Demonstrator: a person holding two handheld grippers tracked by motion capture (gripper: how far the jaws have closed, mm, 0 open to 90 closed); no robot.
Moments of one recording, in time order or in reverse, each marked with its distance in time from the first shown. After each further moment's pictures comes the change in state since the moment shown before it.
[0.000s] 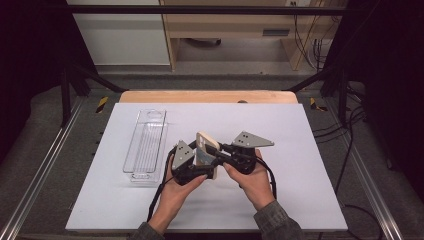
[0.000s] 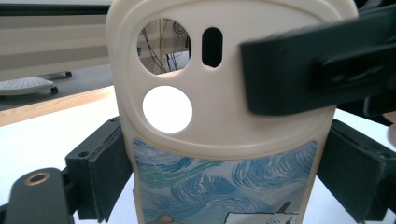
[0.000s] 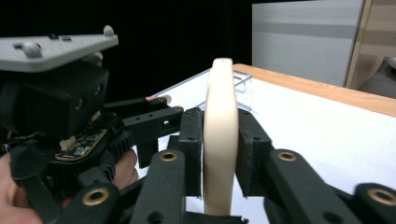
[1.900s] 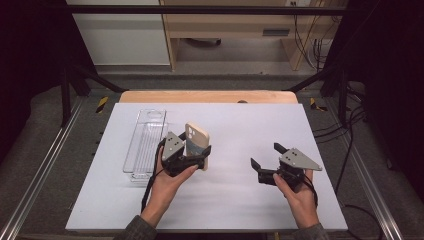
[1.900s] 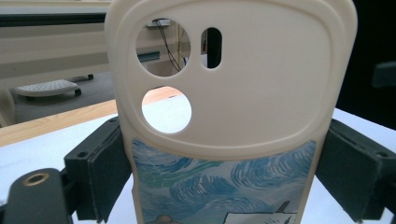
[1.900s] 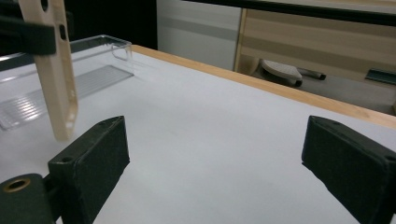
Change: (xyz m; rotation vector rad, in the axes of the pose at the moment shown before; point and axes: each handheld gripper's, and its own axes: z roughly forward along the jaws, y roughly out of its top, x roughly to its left) left arm 0.025 0.020 -0.010 -0.003 0.069 0.009; right arm -0.048 -0.046 -0.099 0.007 -0.383 -0.114
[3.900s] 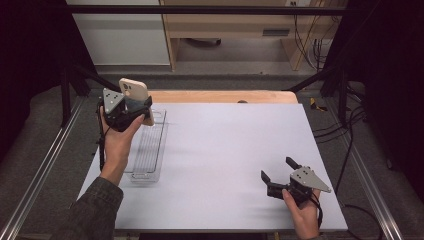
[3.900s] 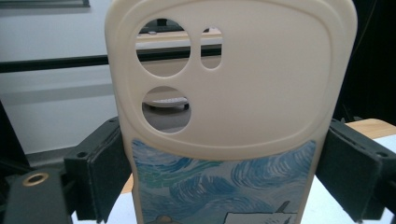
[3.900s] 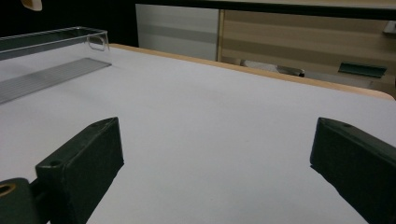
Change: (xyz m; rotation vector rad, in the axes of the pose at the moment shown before) left arm 0.150 0.064 -0.038 -0.067 0.412 -0.016; right arm -0.010 -0.057 -0.019 -0.050 -0.080 0.045
